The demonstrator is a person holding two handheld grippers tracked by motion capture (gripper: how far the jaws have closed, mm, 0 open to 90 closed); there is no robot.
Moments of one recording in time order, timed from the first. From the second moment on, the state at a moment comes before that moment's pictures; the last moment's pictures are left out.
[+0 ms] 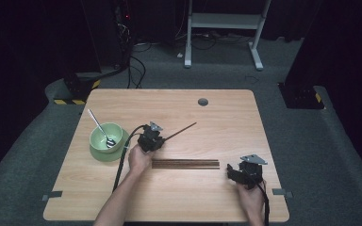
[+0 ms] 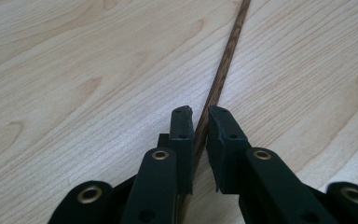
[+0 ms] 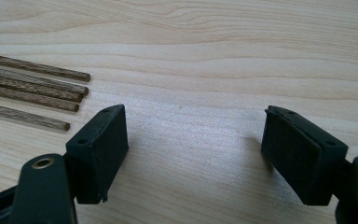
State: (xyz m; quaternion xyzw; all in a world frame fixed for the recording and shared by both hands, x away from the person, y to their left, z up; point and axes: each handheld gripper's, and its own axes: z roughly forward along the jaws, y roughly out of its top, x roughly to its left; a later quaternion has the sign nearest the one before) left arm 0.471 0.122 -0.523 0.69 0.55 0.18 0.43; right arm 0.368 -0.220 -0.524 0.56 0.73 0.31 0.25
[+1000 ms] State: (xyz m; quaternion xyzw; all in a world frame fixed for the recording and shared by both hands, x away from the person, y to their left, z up) left arm 0.466 0.140 -0.523 0.68 0.56 0.18 0.43; right arm 0.368 -0.220 -0.524 0.56 0.73 0.31 0.25
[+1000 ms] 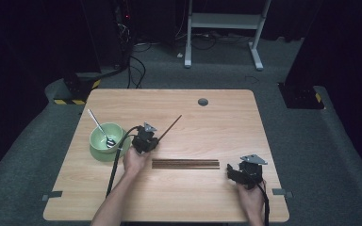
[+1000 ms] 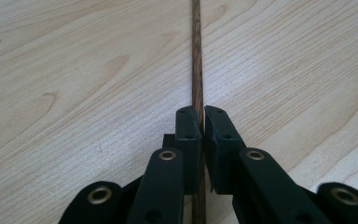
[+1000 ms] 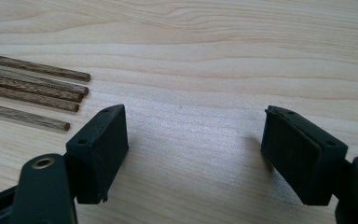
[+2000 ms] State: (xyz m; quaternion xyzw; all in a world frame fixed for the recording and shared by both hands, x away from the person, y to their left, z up) left arm 0.452 0.143 -0.504 0.68 0.55 0.17 0.46; right arm 0.368 -0.220 -0.524 0.56 0.73 0.31 0.25
